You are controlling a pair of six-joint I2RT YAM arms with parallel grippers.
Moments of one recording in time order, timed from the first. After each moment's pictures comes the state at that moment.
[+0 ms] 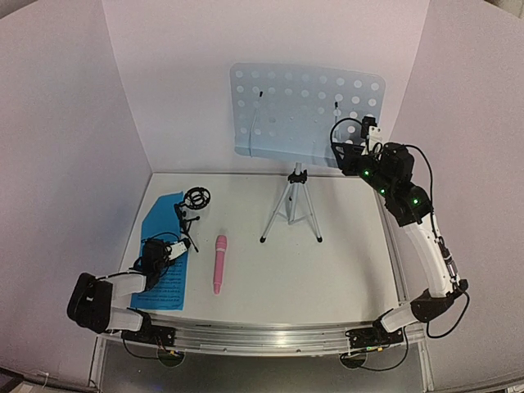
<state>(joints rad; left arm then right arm) -0.27 1.31 0.33 0.45 -0.24 1.09 0.49 1.47 1.93 -0.57 0.00 0.37</state>
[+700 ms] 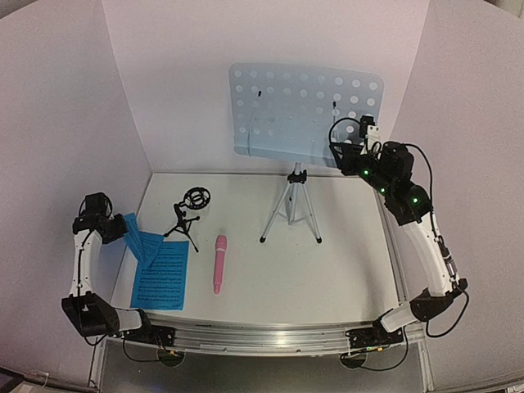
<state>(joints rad) 0.24 1.23 1.24 -0.98 0.03 -0.21 0.49 1.48 1.95 -0.57 -0.03 0.36</state>
